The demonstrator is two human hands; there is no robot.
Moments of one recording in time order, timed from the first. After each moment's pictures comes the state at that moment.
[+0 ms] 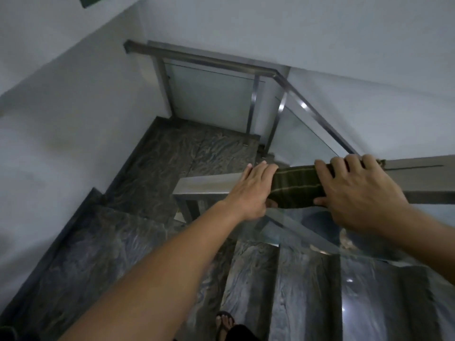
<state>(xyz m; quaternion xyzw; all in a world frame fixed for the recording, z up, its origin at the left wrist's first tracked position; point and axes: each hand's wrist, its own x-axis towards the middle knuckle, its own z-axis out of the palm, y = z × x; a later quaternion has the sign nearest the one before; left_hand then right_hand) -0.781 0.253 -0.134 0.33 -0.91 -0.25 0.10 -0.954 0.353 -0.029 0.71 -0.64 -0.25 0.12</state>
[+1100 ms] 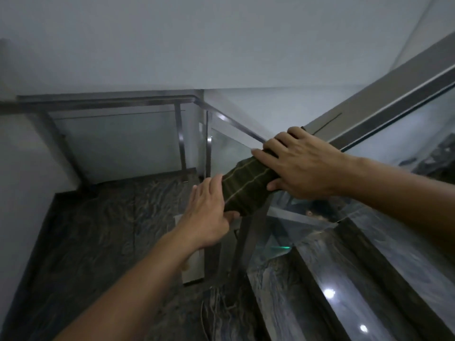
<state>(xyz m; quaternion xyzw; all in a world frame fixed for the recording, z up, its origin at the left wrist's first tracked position) -0.597 0.115 -0.299 0.21 -0.93 -0.25 0.14 -0.758 0.244 -0.186 0.65 -0.70 -0.24 0.18</state>
